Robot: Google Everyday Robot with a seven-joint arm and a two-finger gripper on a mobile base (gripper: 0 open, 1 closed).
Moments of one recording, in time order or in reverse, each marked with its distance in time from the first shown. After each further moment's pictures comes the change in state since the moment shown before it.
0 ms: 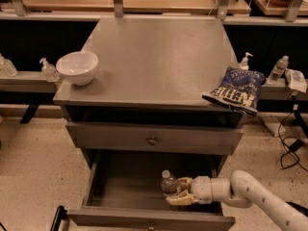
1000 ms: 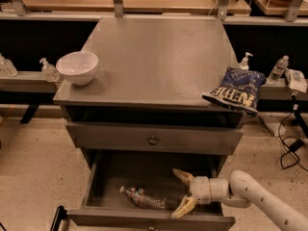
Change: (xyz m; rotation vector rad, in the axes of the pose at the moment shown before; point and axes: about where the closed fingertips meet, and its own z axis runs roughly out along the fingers) arm 0.001 0.002 0.006 -0.010 0.001 0.003
